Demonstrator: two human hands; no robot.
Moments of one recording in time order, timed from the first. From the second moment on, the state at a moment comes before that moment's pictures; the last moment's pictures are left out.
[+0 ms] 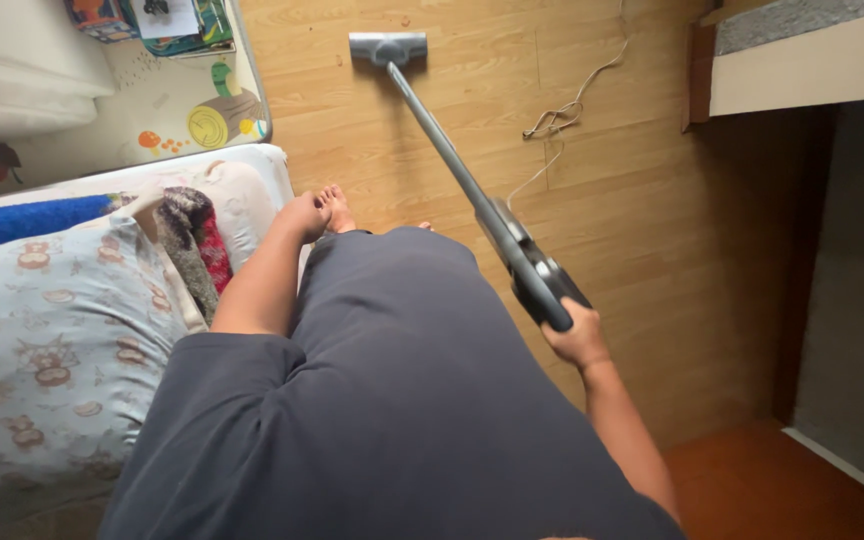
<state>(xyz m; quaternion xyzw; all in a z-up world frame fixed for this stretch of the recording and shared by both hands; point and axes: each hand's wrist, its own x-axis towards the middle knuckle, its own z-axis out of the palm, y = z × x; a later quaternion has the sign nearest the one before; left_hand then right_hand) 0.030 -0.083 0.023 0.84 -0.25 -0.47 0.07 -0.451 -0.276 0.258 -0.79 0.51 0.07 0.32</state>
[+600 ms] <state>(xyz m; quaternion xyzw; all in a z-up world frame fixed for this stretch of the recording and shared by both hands) 0.006 -0.042 -0.009 0.84 -0.25 -0.46 0.14 -0.289 -0.307 0.172 -0.73 0.48 -0.05 0.49</state>
